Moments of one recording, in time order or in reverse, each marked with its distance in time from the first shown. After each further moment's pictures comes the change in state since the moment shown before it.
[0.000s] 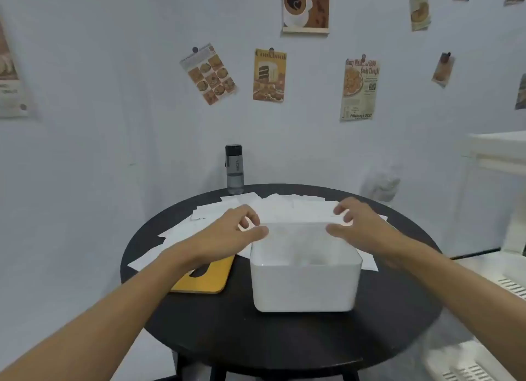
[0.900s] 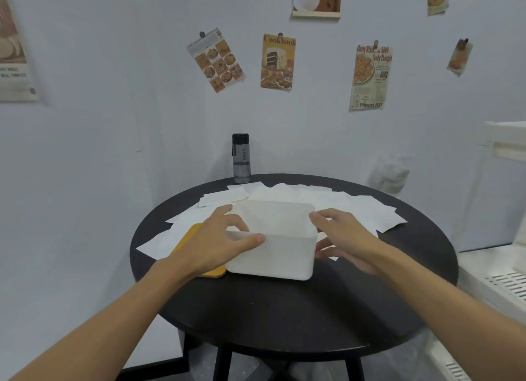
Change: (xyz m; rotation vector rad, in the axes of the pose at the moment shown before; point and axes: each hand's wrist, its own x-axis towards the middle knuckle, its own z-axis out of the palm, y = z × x) left_hand -0.020 -0.040 0.006 0.128 0.153 -0.028; right_hand 0.007 0.000 0.053 0.465 -0.117 0.133
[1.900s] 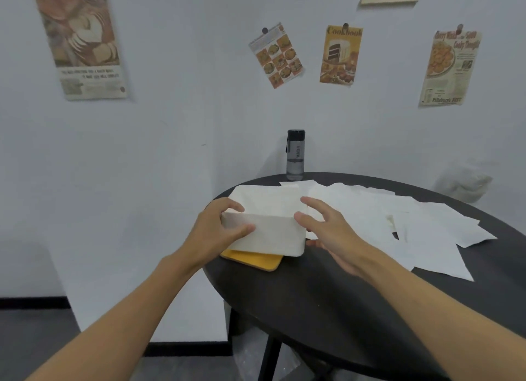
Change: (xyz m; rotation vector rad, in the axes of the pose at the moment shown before) left_hand -0.023 -0.081 -0.066 -0.039 0.368 0.000; right_hand 0.039 -0.014 0.122 0.136 -0.201 -0.235
